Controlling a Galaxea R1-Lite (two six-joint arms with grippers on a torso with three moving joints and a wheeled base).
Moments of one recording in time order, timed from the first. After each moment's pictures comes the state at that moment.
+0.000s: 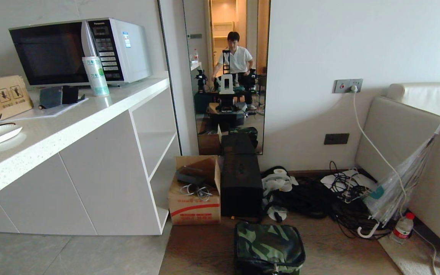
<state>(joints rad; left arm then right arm) 0.00 0.00 0.00 0.00 0.00 0.00 0.01 0.00 0.00 0.00 0.00 0.02</state>
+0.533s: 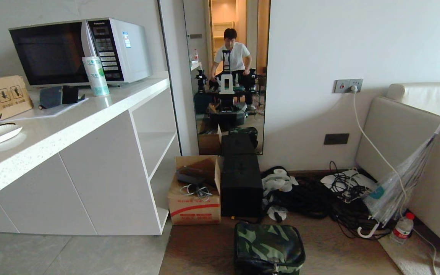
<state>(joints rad) 0.00 0.00 0.00 0.00 0.00 0.00 0.01 0.00 0.00 0.00 0.00 0.02</state>
